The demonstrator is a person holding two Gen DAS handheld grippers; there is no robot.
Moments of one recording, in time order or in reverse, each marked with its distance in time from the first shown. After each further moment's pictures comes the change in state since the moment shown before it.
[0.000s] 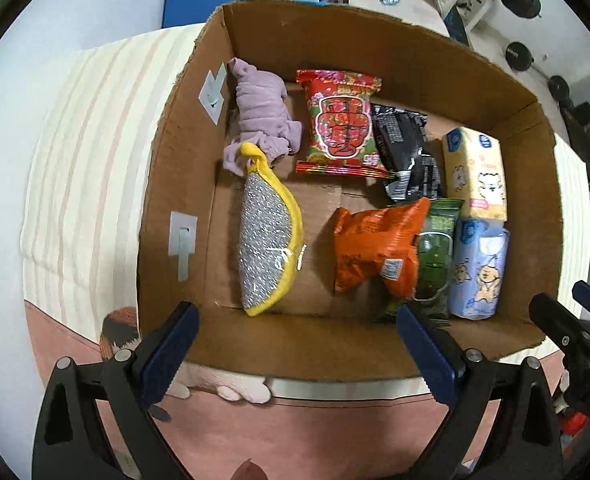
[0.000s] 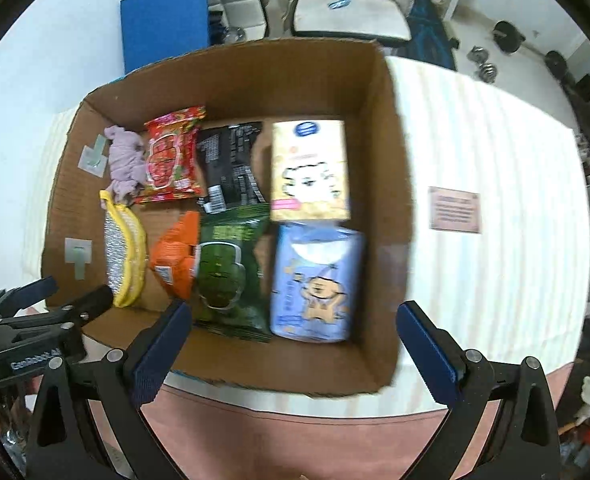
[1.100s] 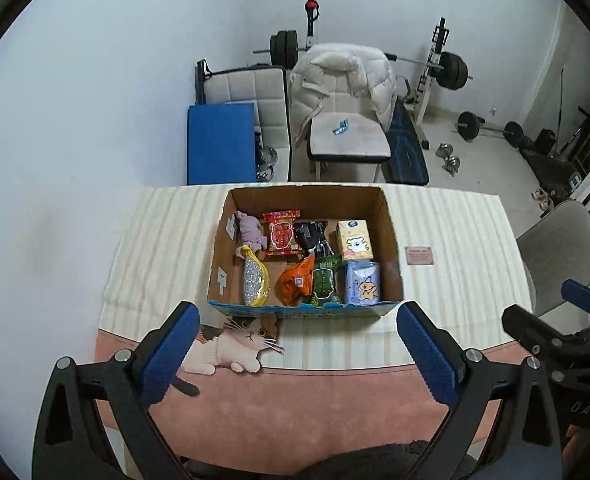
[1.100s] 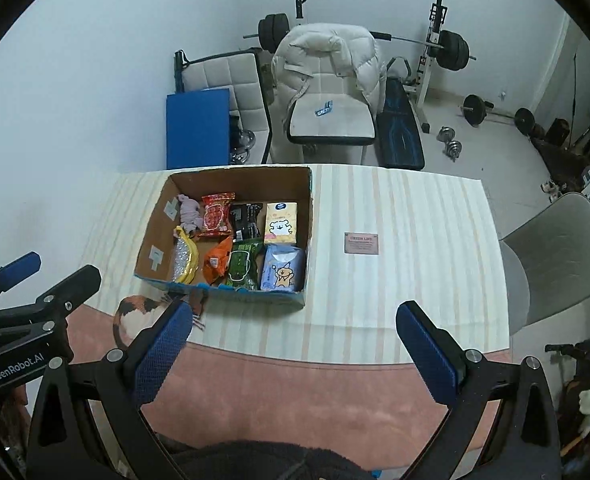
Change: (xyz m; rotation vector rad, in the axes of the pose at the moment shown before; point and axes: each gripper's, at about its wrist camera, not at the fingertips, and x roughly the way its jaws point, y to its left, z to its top) left arm -0.279 -0.083 -0.153 0.113 -0.491 0.042; right arm -0.273 -0.046 -0.148 -0.030 -0.360 0.020
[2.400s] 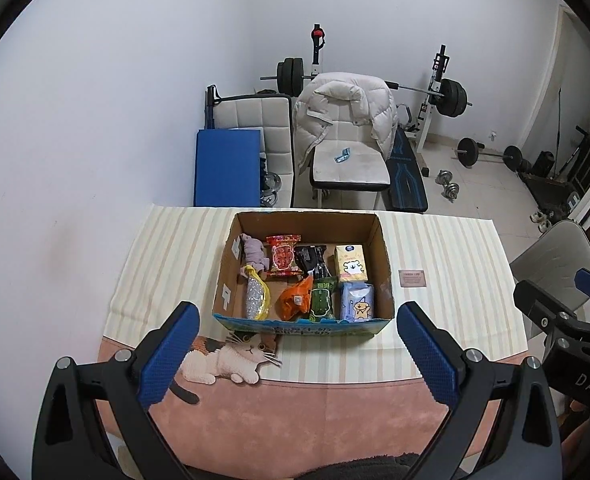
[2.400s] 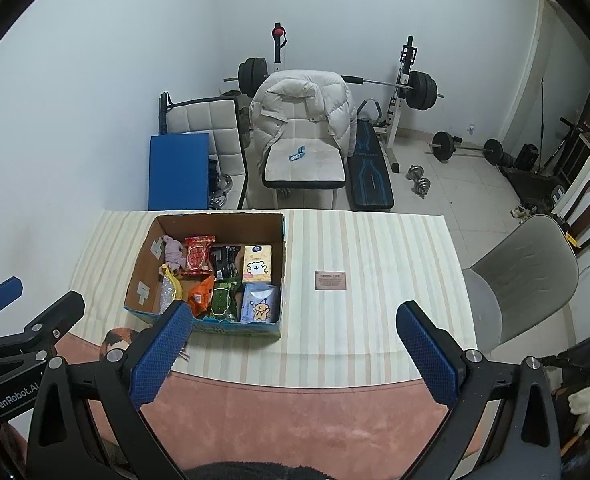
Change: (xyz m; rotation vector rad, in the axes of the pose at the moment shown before) left arm -0.032 0.000 -0.005 -0.017 -0.101 0.012; right arm -0.048 0.000 0.000 0.012 -0.160 -0.105
